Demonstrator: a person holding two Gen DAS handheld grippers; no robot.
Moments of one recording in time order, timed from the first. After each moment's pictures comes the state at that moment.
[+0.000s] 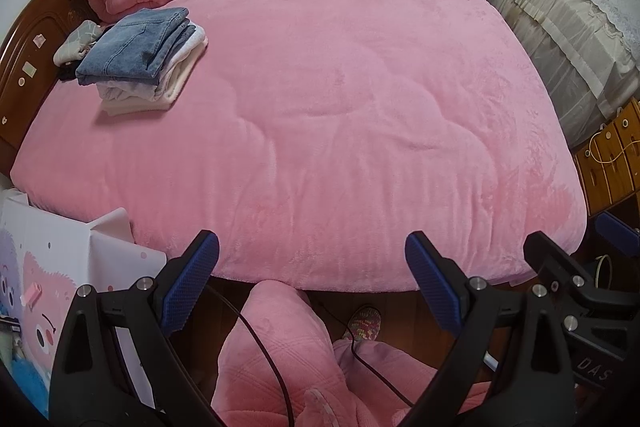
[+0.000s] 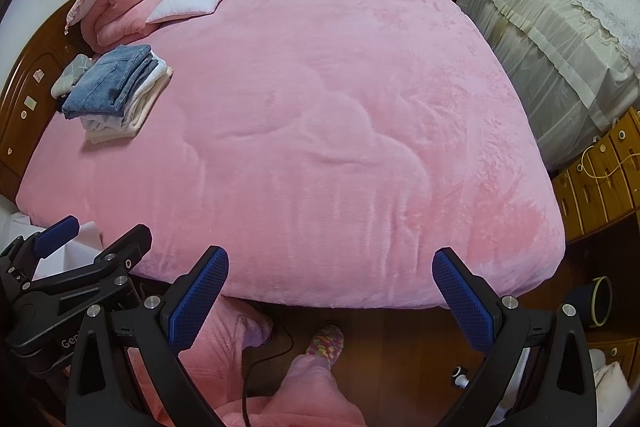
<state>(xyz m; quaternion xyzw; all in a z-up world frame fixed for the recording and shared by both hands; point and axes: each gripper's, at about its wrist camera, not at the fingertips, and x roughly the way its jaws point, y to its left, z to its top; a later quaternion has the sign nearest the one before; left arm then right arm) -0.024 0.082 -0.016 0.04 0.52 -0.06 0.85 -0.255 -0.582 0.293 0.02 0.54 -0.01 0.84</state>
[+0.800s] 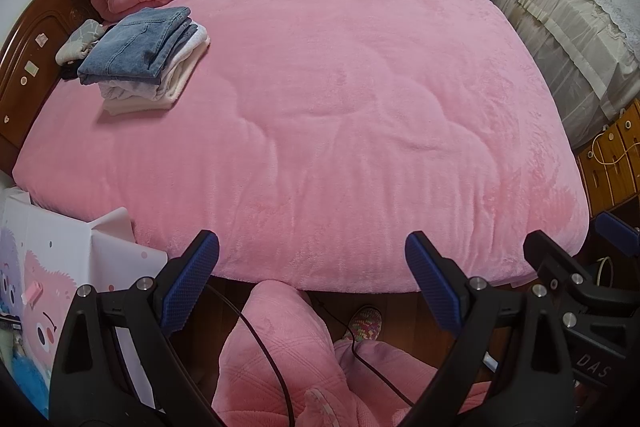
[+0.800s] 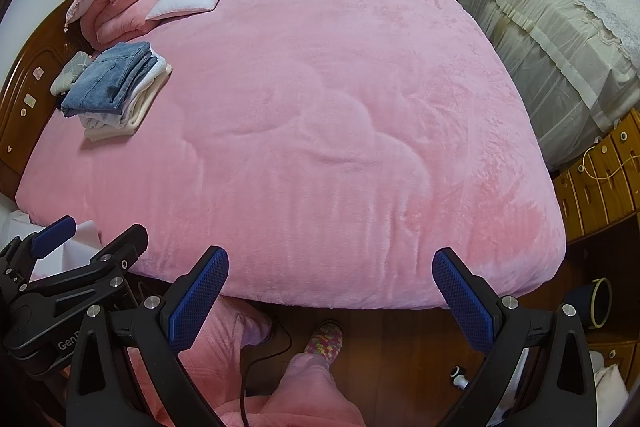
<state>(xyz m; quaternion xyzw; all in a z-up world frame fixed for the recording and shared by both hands) -0.022 0.084 -0.016 0.05 0.52 -0.06 0.85 -0.259 -0.580 0.292 0.02 0.54 -0.01 0.84</state>
